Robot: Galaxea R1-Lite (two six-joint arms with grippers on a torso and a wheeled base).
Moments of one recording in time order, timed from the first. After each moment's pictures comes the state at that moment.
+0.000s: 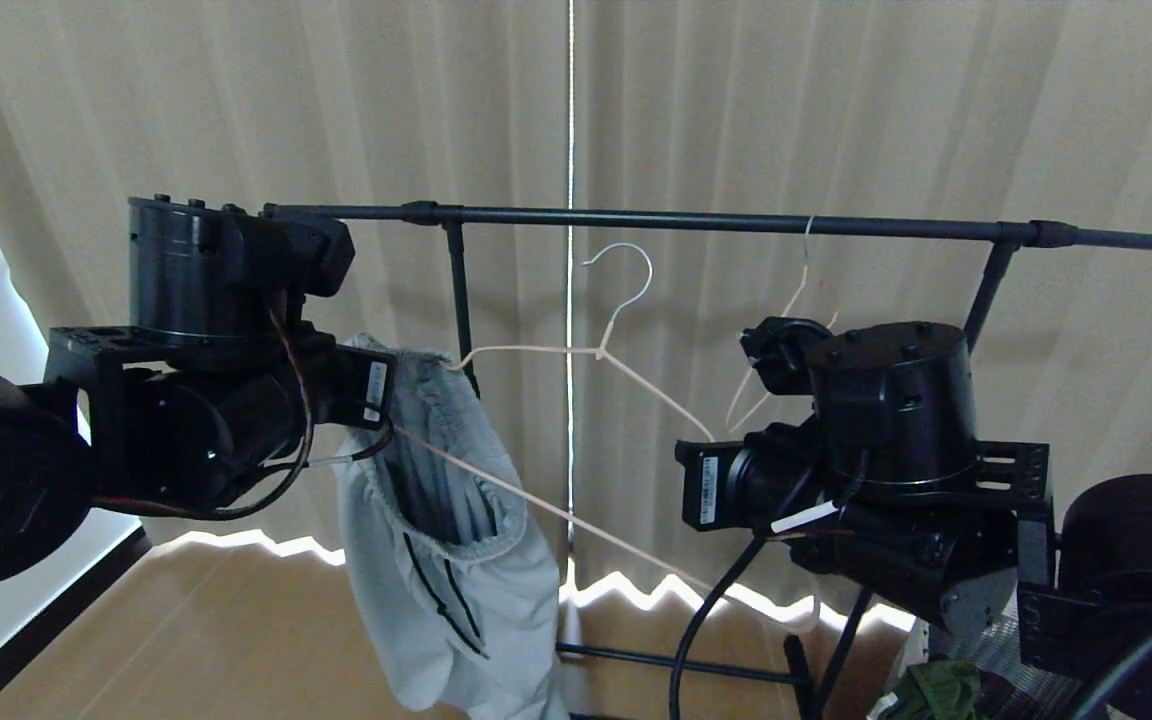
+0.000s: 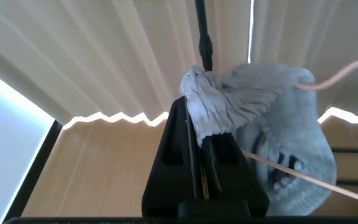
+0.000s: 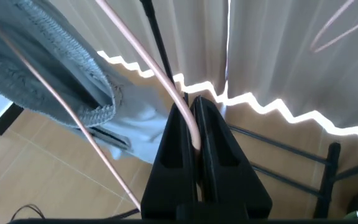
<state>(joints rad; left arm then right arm) -0.50 1.60 -0.99 -0.24 0.53 0.08 0.80 1.73 -0.91 -0.36 -0.38 0.46</state>
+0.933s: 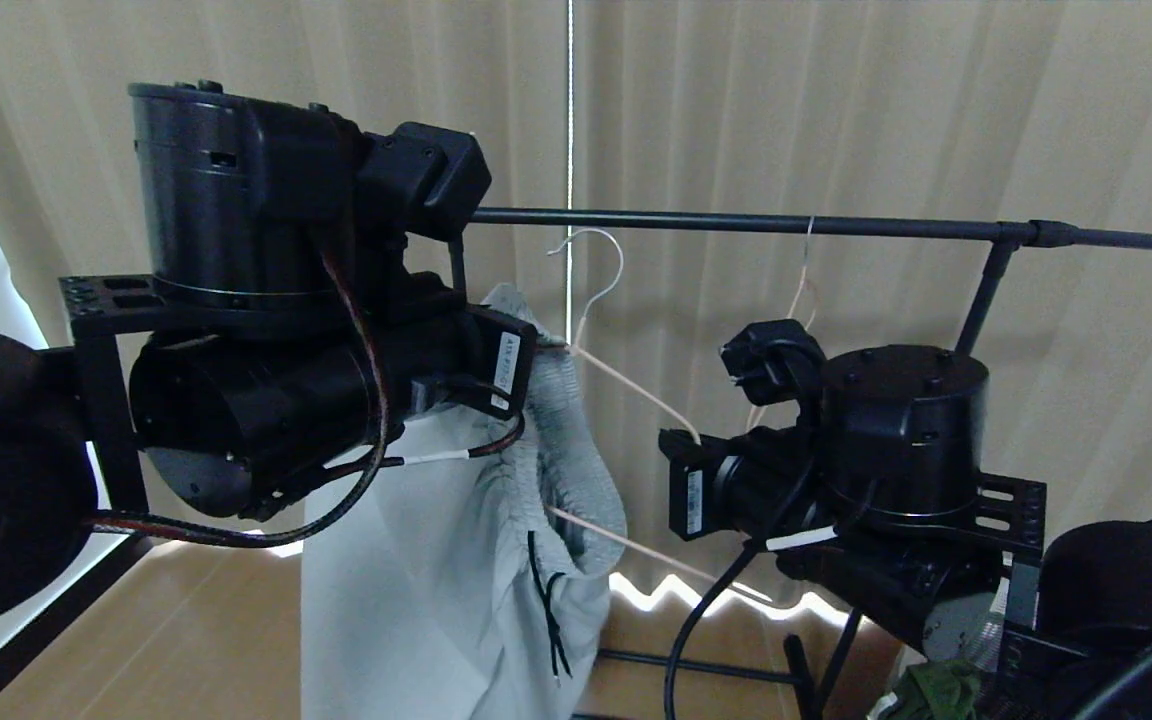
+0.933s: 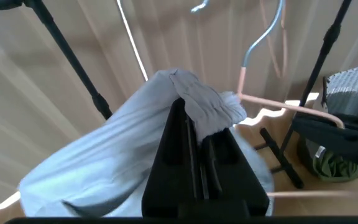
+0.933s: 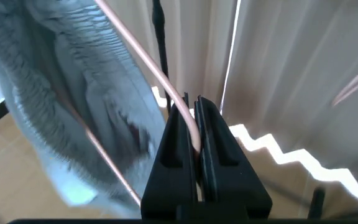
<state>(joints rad) -0.75 1.60 -1.12 -0.25 0.35 0.08 0.82 1.76 -0.82 -0.63 -0.38 0.26</state>
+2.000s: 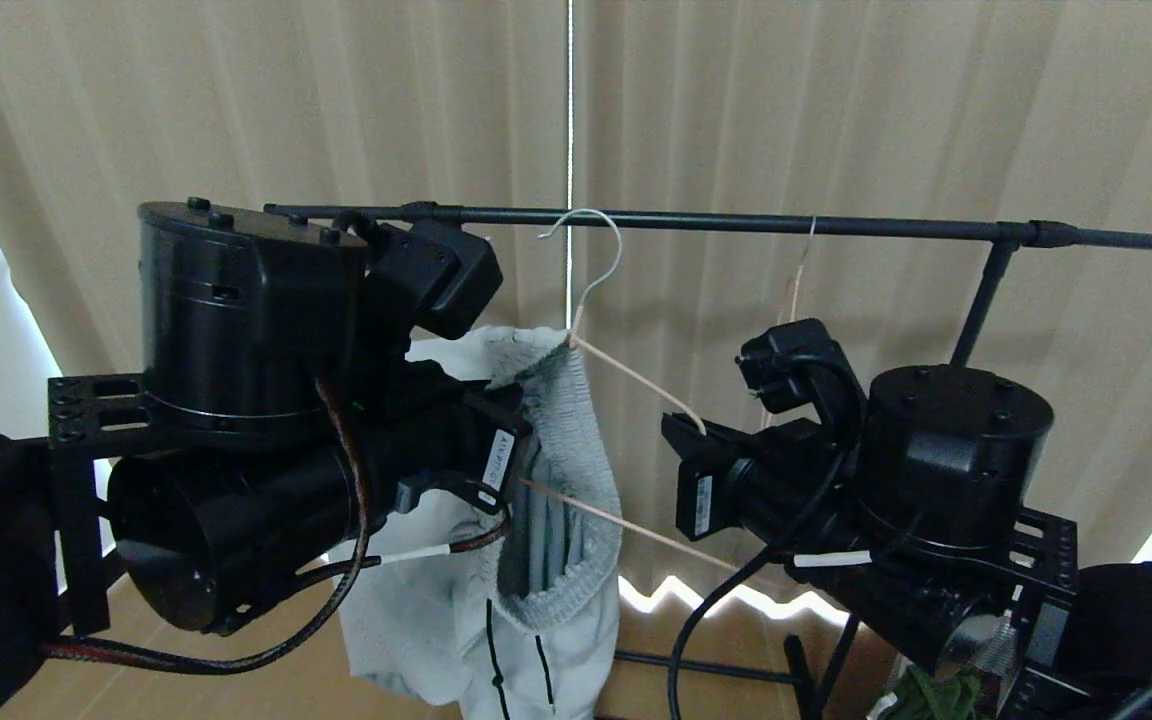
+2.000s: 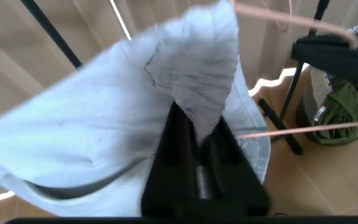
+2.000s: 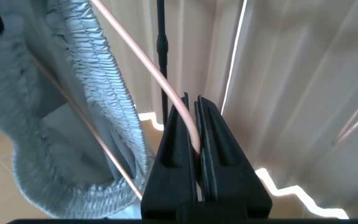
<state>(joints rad) -0.79 1.56 -0.97 -0.25 0.35 0.10 0.82 1.76 -0.72 -0.87 -0.37 0.15</state>
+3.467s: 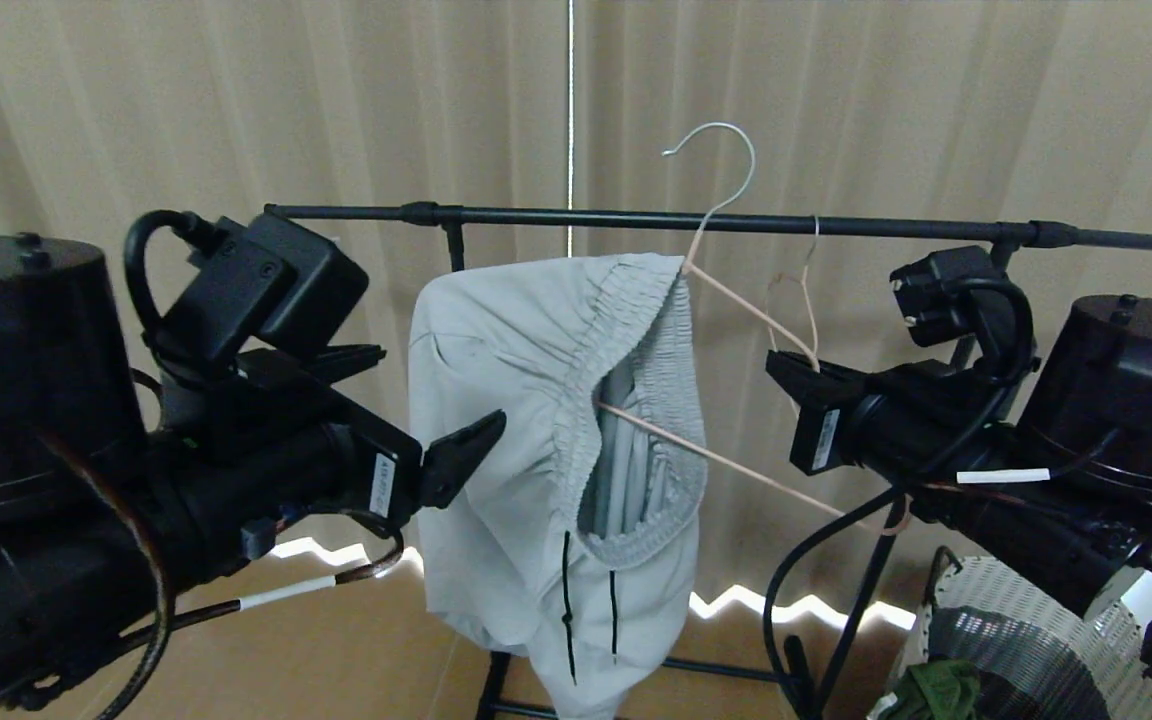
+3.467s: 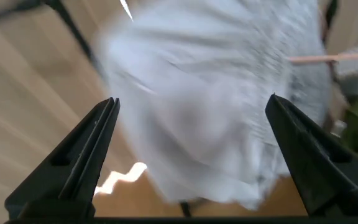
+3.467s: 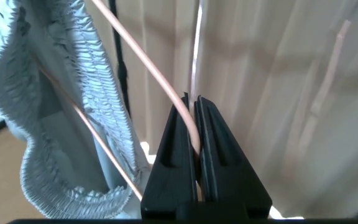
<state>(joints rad) -0.71 1.38 -0.75 -0.43 0.27 0.21 0.64 1.59 -0.66 -0.85 -0.29 0.07</state>
